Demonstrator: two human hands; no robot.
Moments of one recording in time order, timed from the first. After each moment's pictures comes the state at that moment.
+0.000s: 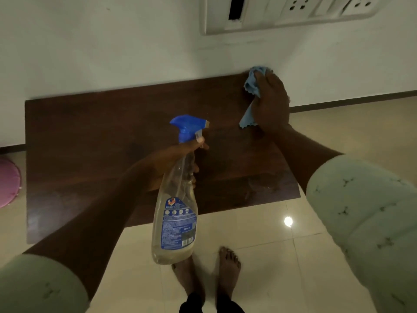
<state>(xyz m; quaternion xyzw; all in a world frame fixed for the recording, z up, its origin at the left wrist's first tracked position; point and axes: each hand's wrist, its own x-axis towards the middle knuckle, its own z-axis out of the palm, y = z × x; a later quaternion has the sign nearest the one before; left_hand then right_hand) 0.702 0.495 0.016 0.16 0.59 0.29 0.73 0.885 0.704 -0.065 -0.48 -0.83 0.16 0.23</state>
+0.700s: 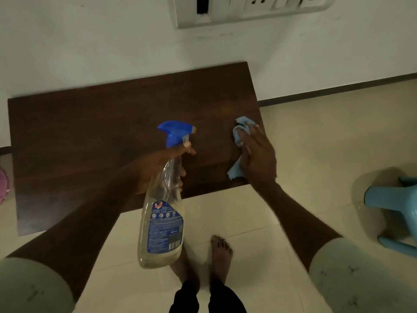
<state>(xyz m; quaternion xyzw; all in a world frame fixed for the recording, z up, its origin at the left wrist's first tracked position) 0.727 0.469 0.020 0.17 0.58 0.27 0.75 0.975 0.566 -0.066 -0.49 -0.83 0.21 0.18</state>
